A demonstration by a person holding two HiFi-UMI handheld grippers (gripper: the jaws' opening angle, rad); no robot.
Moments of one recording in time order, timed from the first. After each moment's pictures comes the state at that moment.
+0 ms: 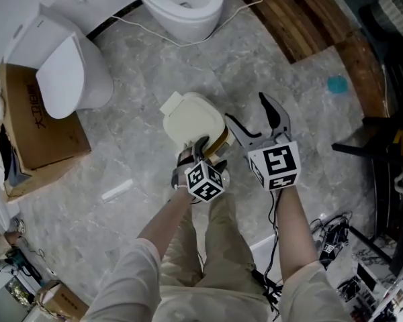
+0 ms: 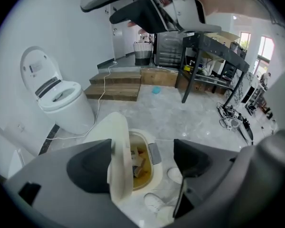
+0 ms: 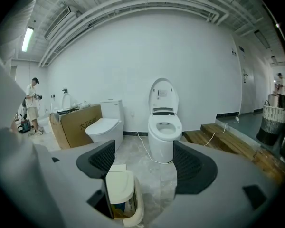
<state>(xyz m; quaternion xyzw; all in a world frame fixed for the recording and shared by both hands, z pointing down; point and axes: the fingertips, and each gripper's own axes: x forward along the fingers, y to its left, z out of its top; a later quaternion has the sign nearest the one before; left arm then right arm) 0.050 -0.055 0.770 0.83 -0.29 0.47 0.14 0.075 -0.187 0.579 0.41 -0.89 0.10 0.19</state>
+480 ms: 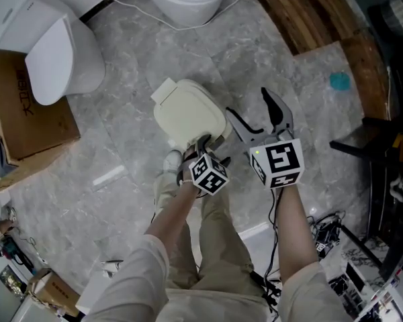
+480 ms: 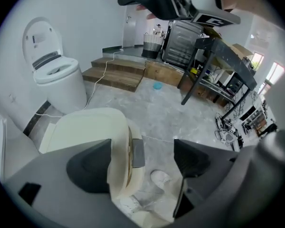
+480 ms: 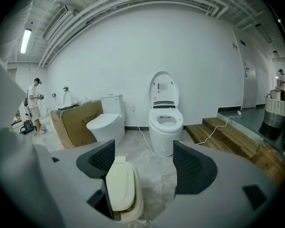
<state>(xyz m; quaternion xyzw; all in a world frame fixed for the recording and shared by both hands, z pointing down) 0.081 -0.038 0.834 0.81 -0.29 0.45 0.25 0.084 -0.189 0.625 0.40 -0.89 0.12 0.20</state>
